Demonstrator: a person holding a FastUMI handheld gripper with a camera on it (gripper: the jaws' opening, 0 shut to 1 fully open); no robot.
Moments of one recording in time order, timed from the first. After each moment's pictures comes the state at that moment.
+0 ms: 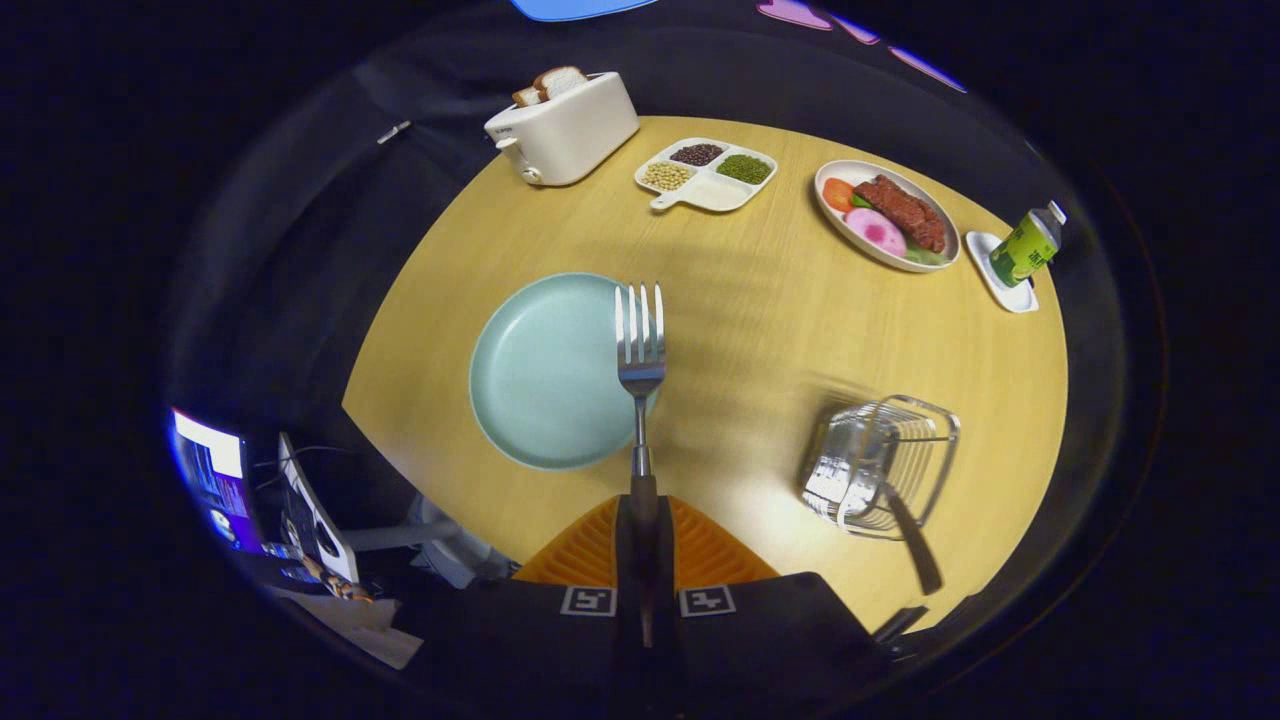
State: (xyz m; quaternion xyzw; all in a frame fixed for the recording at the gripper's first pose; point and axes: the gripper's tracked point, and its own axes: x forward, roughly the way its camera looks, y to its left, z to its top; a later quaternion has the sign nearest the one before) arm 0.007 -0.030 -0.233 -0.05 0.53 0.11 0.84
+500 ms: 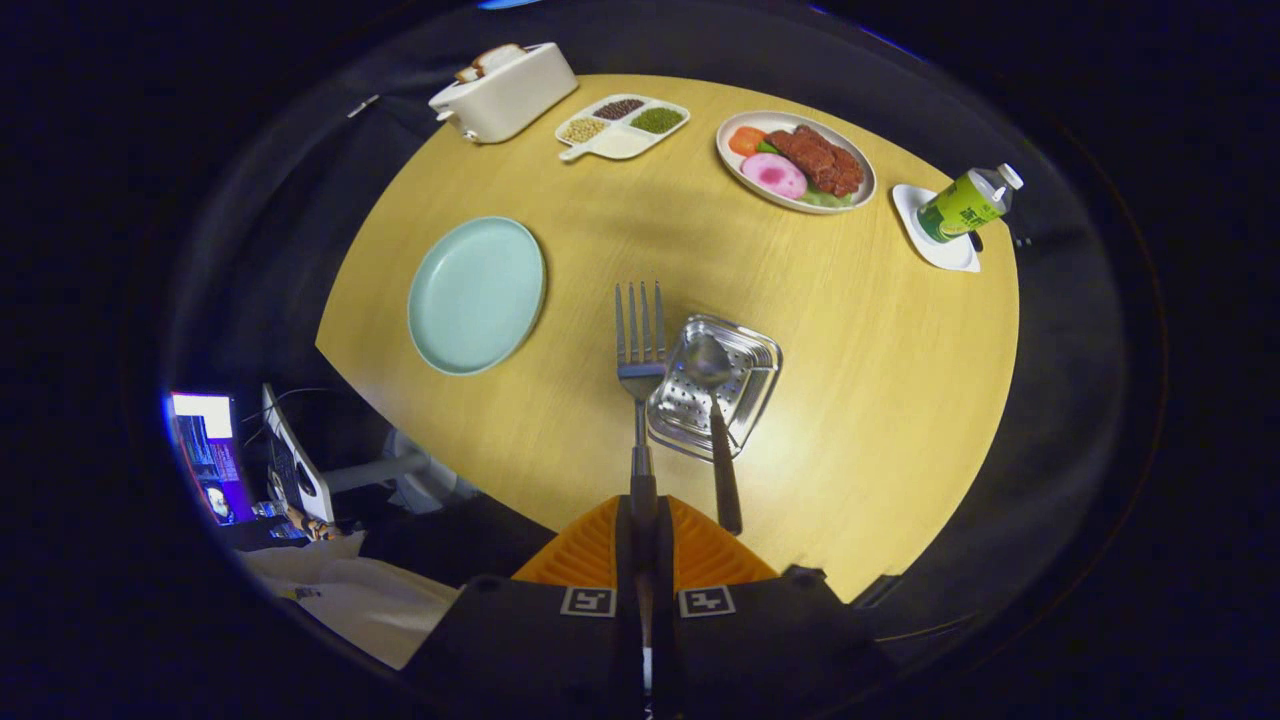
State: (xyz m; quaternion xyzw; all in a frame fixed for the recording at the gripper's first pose) arm -0.029 -0.141 -0.210 -0.07 0.64 0.07 0.76
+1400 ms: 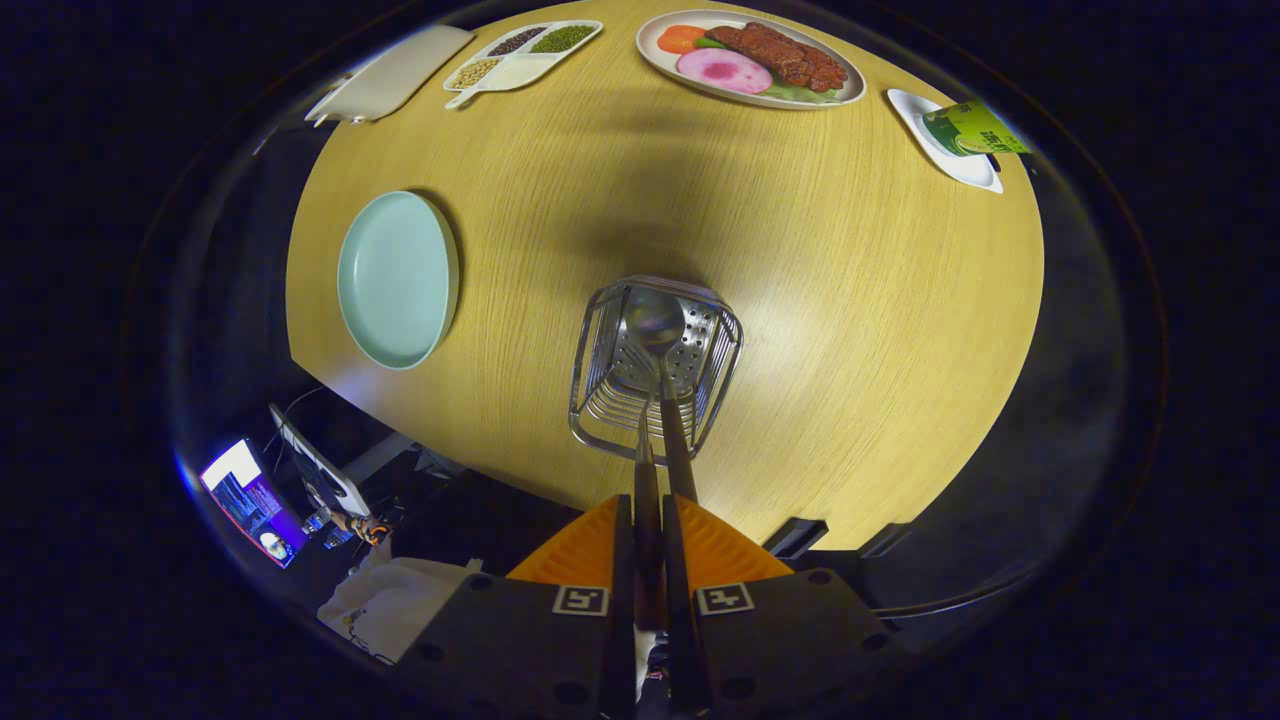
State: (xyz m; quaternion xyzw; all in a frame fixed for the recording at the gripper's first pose) arm -0.003 -0.159 -0.234 -0.02 0.74 0.04 0.67
